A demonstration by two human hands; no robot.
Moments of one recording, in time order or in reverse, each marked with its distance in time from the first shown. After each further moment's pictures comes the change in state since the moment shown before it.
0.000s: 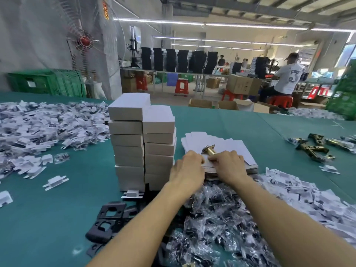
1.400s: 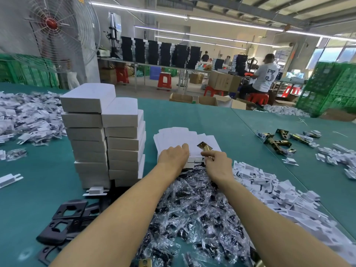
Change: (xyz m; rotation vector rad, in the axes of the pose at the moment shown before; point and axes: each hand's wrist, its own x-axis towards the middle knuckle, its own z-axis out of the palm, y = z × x) left_hand 0.052 0.026 0.049 0.509 -0.058 0.223; right_hand -0.028 0.046 -0.011 0.722 0.110 0.329
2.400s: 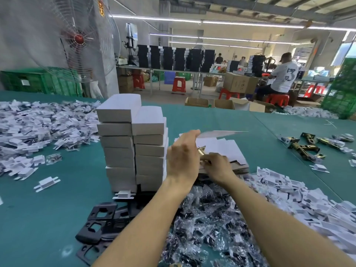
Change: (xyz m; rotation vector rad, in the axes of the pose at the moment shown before) left_hand -0.053 -0.012 -0.057 -0.634 0.809 -0.134; right_hand 0.003 -0.034 0.039 -0.380 -0.222 -0.288
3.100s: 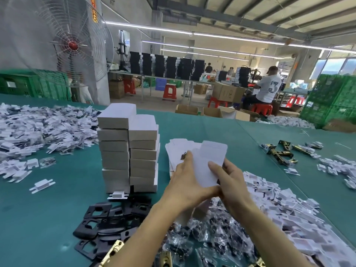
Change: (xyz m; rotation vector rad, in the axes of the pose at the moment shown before) left_hand -0.036 0.044 -0.041 -0.298 -0.710 -0.451; right_hand -0.114 -0.026 -0.065 1.236 0.108 0.060
